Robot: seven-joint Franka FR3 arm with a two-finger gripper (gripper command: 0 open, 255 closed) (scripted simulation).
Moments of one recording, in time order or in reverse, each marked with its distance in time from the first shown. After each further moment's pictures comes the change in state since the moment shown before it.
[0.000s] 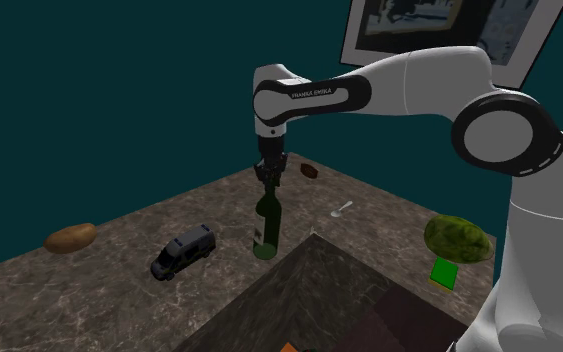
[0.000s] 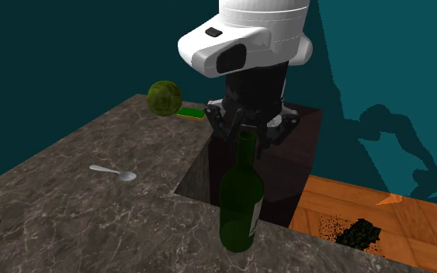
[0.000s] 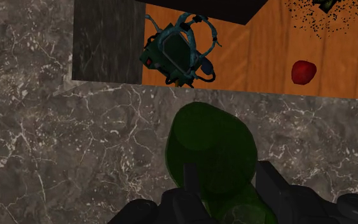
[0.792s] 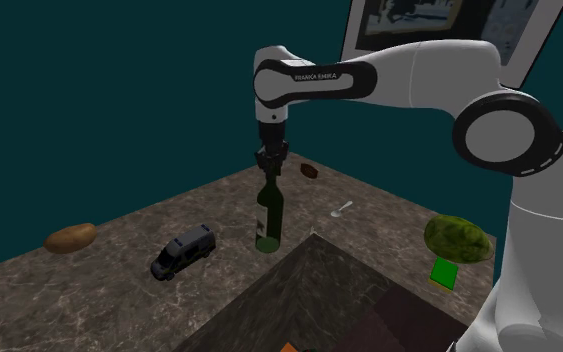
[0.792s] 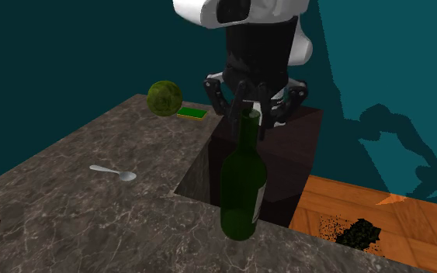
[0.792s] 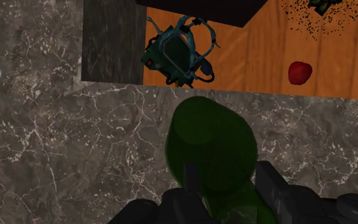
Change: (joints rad) arm 0.002 -0.004 0.001 0.098 0.001 -0.101 -0.002
